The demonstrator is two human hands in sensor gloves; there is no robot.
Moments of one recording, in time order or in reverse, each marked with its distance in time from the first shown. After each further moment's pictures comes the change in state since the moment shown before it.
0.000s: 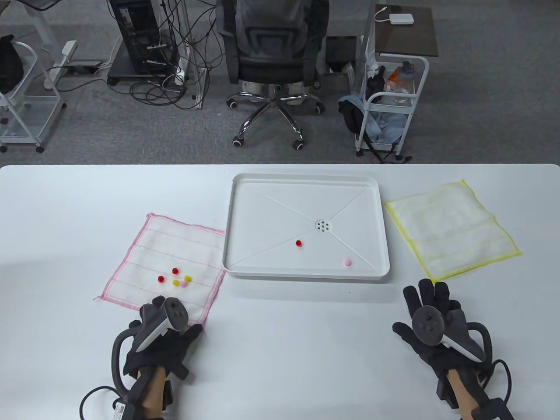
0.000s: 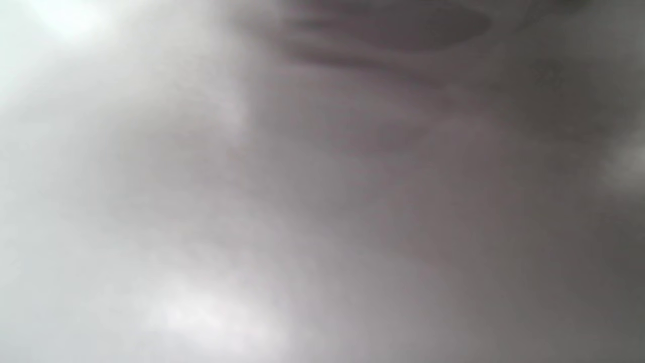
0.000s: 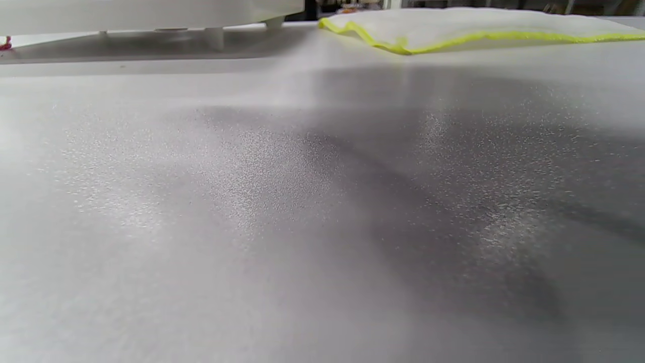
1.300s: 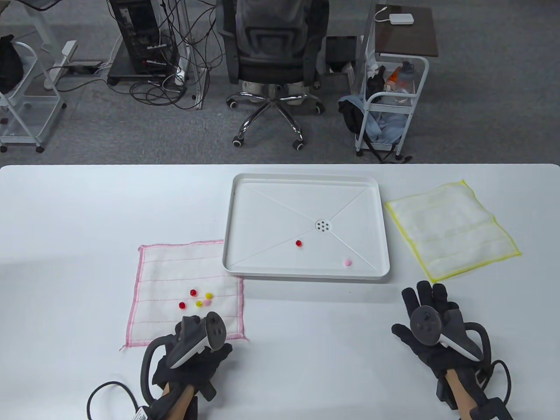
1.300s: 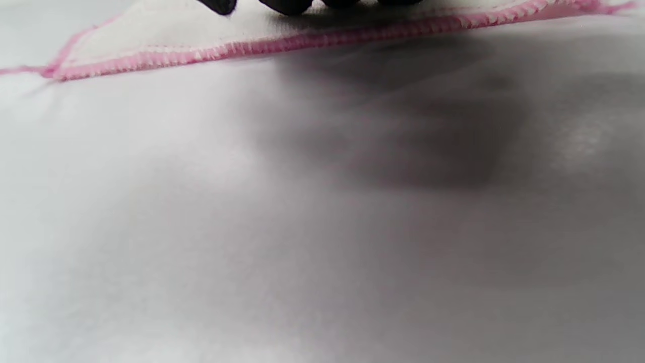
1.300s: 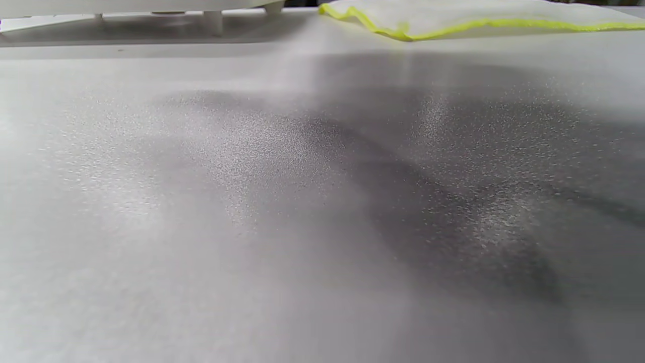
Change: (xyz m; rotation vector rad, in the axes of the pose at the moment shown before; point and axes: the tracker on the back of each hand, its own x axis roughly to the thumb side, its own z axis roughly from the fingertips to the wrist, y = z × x) left_hand 0.065 -0.001 0.056 0.095 -0.136 -0.134; right_hand 0.003 0.004 -0.002 0.030 0.001 0.014
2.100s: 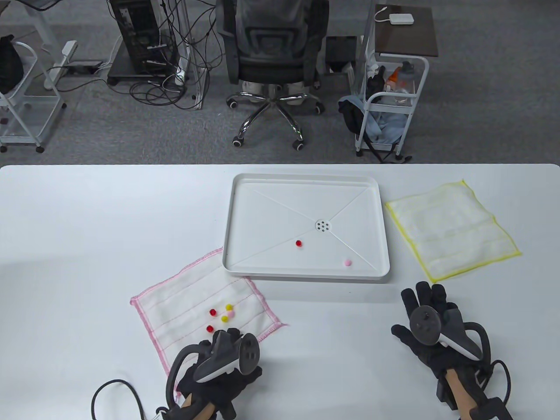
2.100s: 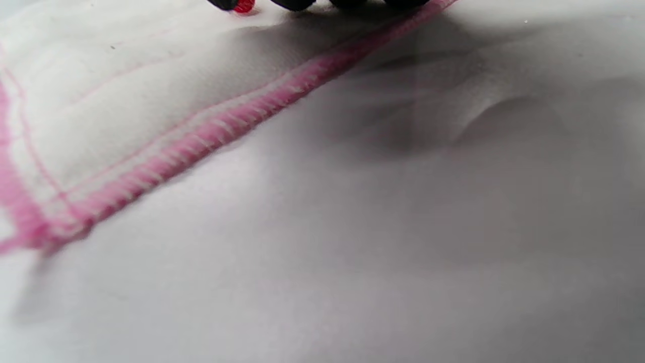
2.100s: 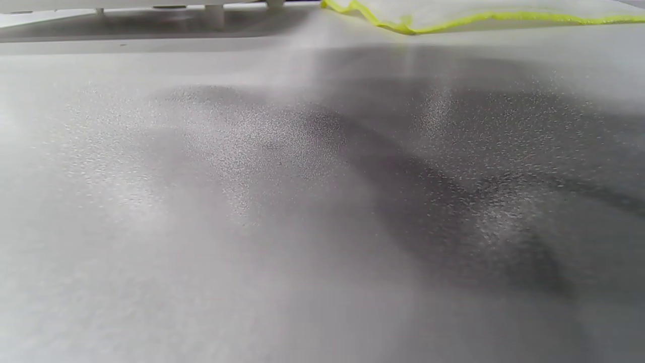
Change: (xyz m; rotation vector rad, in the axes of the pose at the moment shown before) left_hand 0.058 -0.010 0.027 0.014 -0.249 -0.141; right_hand 0.000 0.000 0.000 0.015 -0.005 -0.004
